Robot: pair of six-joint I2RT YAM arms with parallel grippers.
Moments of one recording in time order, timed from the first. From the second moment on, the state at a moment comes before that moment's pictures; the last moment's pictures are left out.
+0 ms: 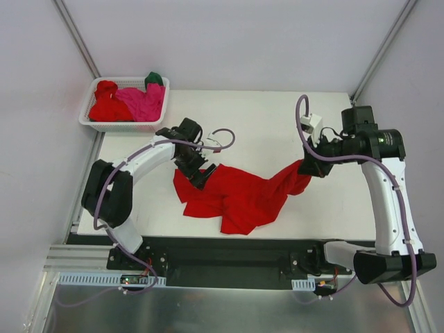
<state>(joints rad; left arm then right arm) -0.49 1.67 1.25 -0.87 0.33 0.36 0.12 1.22 1.55 -1.46 -0.67 -0.64</state>
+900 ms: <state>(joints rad) -0.31 1.95 1.37 -0.76 0.30 0.40 0.12 1.16 1.54 -1.46 -0.68 -0.66</state>
